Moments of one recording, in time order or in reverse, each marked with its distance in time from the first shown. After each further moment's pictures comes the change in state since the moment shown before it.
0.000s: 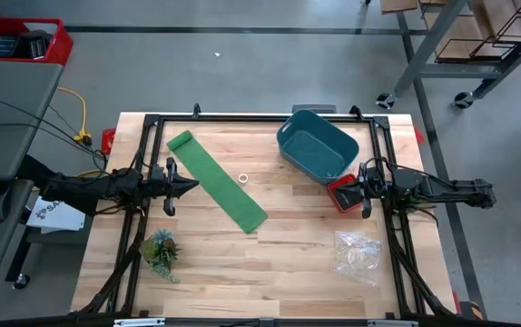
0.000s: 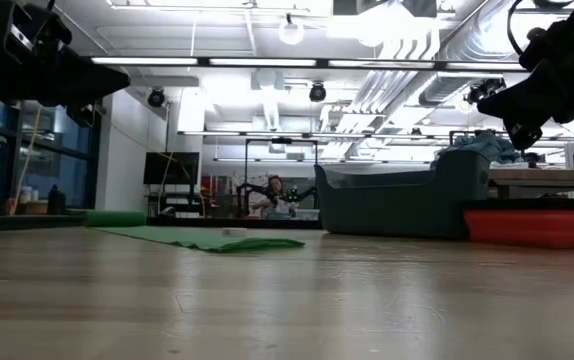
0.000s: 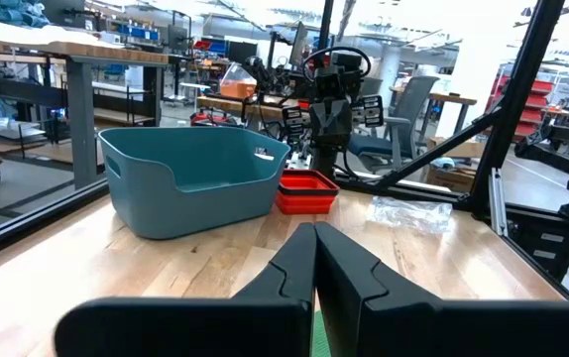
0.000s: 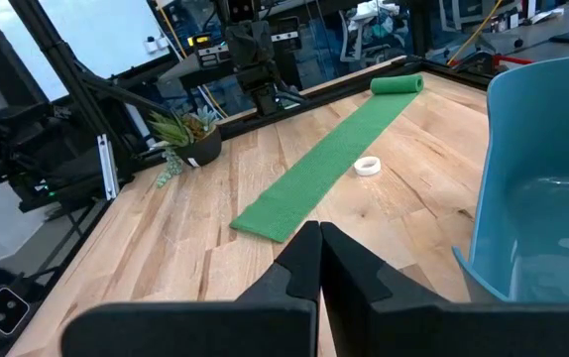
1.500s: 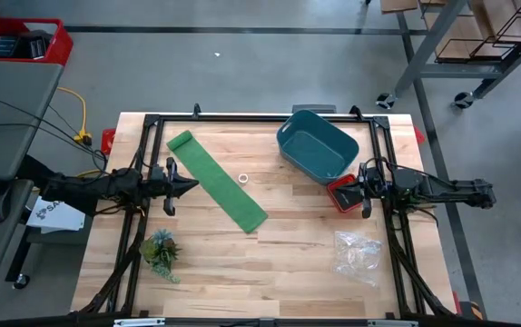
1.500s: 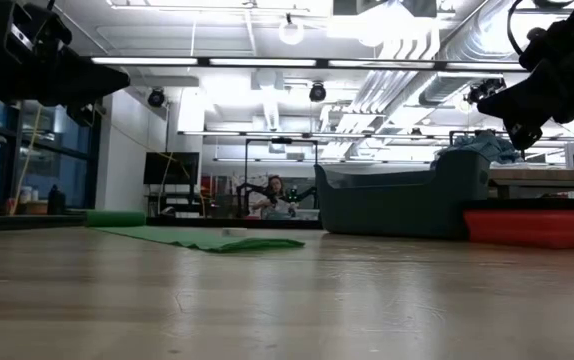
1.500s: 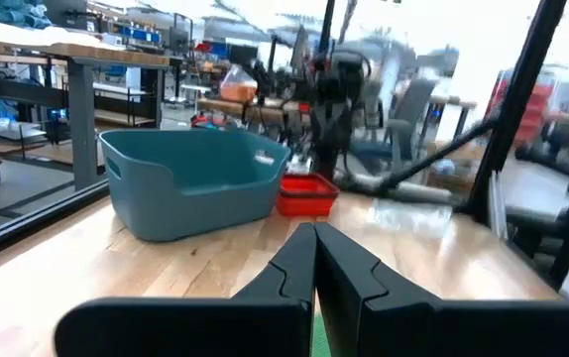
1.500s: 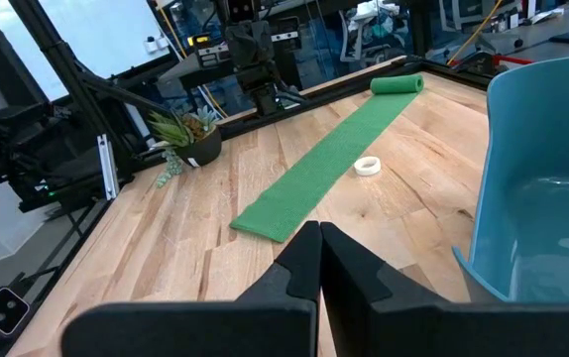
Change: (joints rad) left arm 0.000 0.000 -0.001 0.025 -0.003 -0.028; right arm 0.000 0.000 0.000 0.000 0.000 0.000
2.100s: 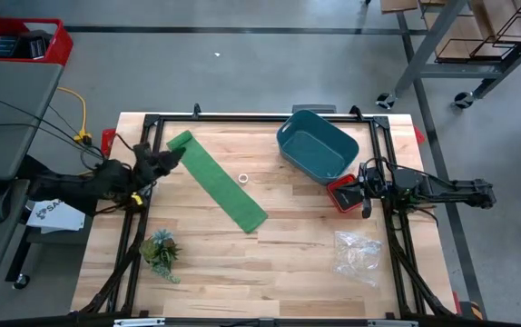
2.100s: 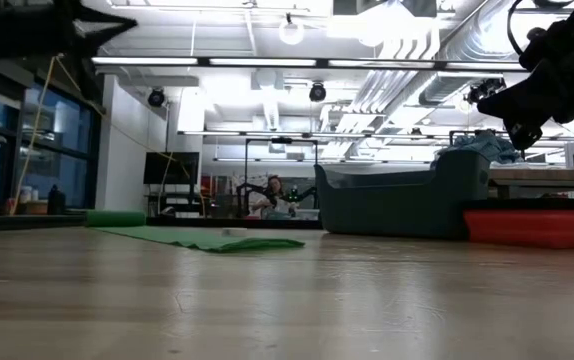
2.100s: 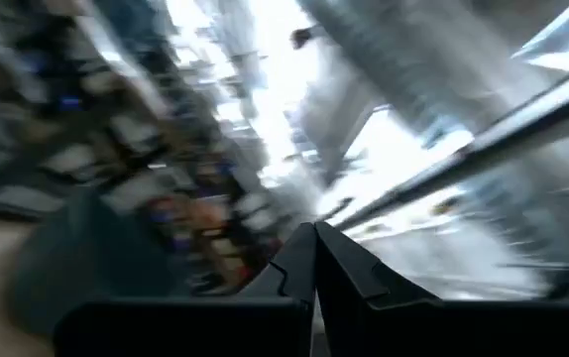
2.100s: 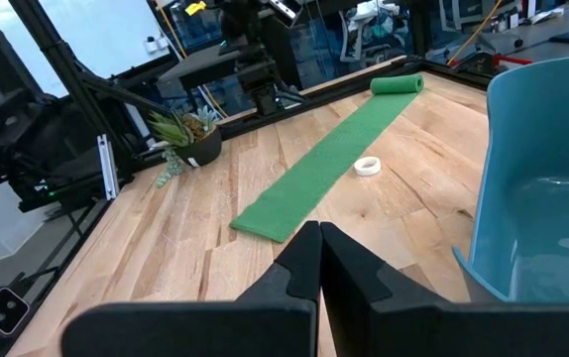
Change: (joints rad) left arm 0.082 0.242 0.091 0.482 -0.246 -0.679; right arm 0.000 0.000 0.000 0.000 0.000 0.000
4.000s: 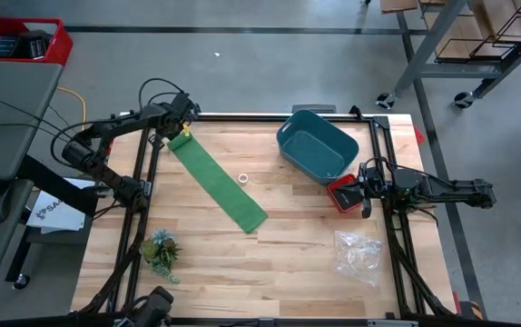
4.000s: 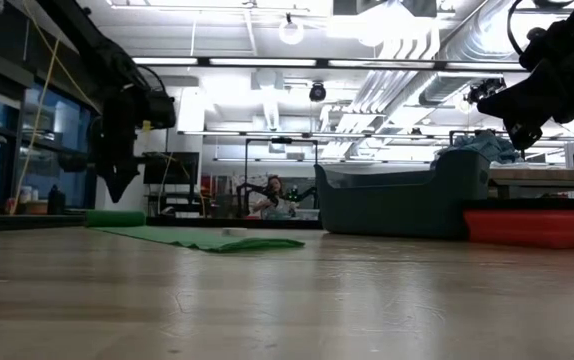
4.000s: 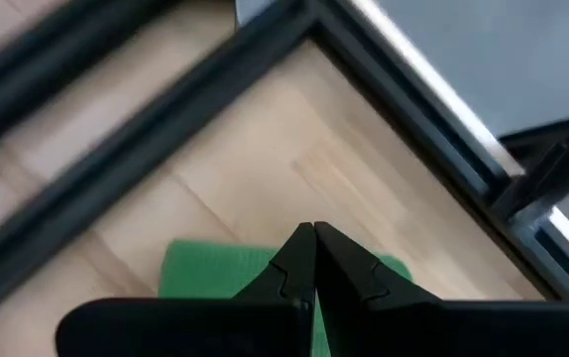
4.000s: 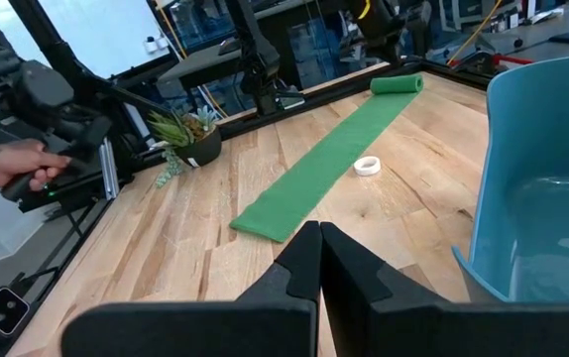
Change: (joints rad) left arm 0.991 1.263 0.759 -1.195 0.037 -0.515; right arm 0.000 0.000 0.000 0.000 0.000 0.000
